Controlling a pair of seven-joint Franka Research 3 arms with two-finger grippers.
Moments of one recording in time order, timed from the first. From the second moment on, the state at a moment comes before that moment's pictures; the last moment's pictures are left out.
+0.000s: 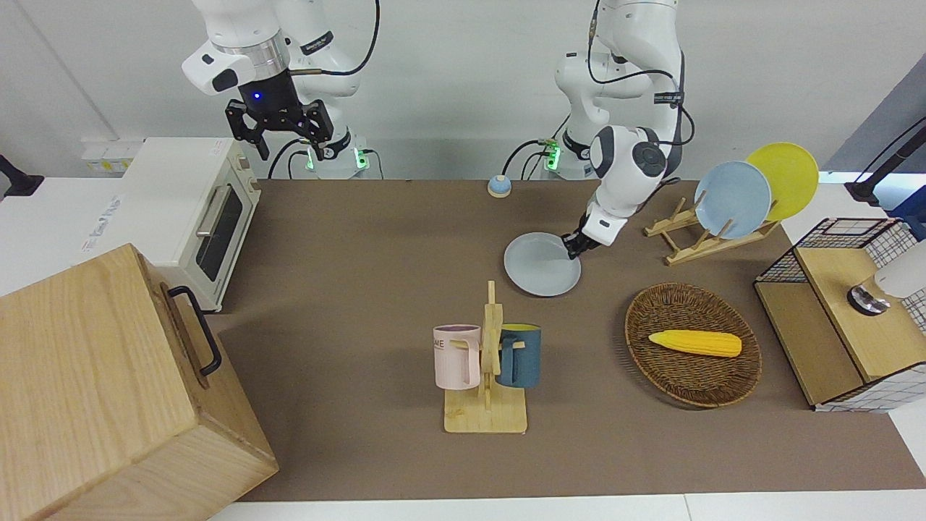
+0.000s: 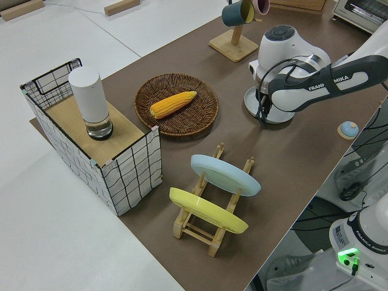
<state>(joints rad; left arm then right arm) -0.23 0.00 -0.02 -2.44 -0.28 2.39 -0.28 -0.25 -0.12 0.37 -1.63 0.05 1.51 0.17</state>
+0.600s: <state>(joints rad) -0.49 0.02 0.01 -2.44 -0.32 2.49 -0.50 -0.25 -0.12 0.37 -1.63 0.05 1.51 0.17</state>
